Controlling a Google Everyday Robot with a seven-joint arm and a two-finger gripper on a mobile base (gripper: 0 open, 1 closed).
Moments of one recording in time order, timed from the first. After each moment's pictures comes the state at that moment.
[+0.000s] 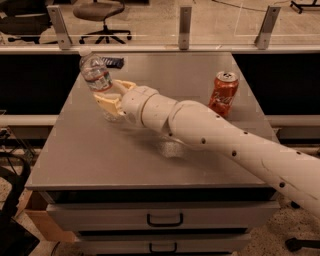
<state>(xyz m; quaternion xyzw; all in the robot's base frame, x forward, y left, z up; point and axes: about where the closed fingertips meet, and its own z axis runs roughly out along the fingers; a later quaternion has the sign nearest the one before) 0.617 0.120 0.897 -0.36 0.64 0.26 0.63</state>
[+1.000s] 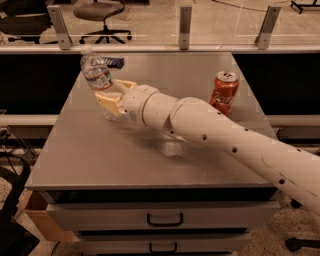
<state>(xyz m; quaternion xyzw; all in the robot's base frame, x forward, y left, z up) 0.620 0.119 0.899 -0.36 0.64 0.27 0.63</state>
